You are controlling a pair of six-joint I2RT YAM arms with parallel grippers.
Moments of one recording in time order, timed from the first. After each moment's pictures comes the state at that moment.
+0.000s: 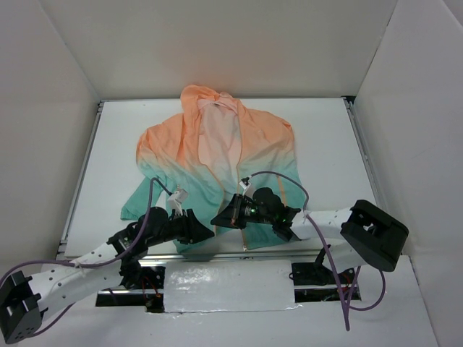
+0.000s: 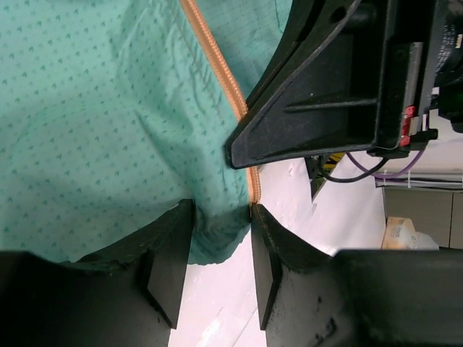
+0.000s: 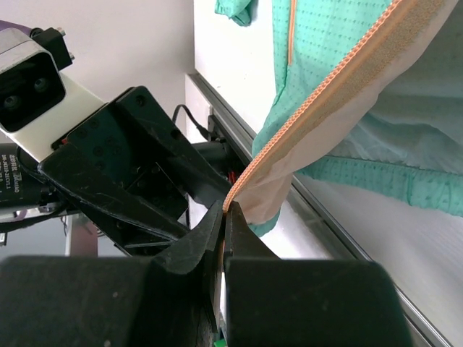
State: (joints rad) left arm -0.84 0.64 0.21 0.03 0.21 -0.92; right arm 0.92 1.38 0.42 0.64 -0.33 1.28
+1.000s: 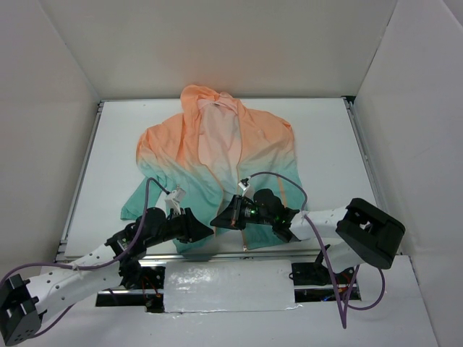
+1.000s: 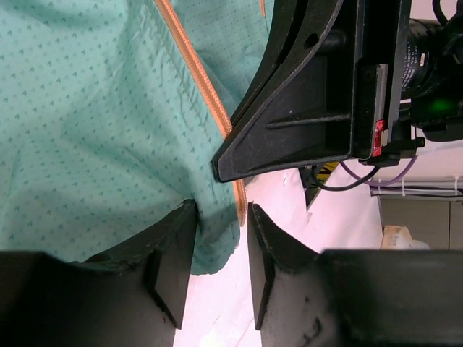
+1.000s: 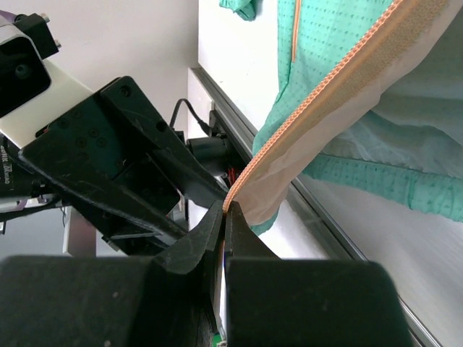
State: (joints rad) left arm -0.84 0.60 0.21 0.03 0.18 -0.92; right arm 0.92 1.41 0.40 0.71 -0.35 1.27
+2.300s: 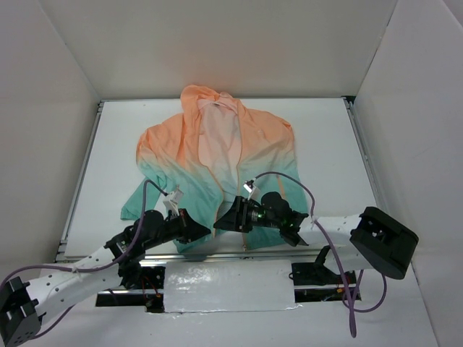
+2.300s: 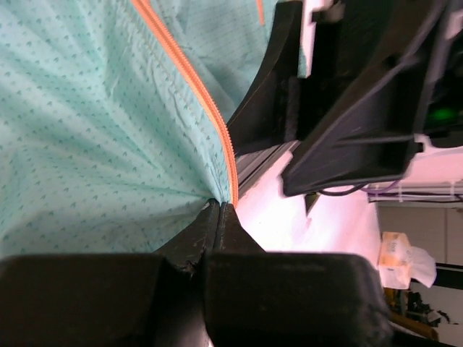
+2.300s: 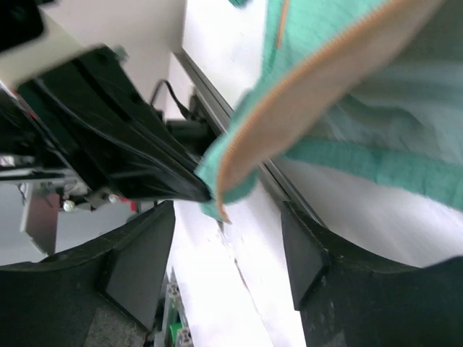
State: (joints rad) left arm -0.84 0.57 0.17 0.06 0.16 -0.93; right arm 0.91 1.30 0.34 0.66 -0.35 1.14
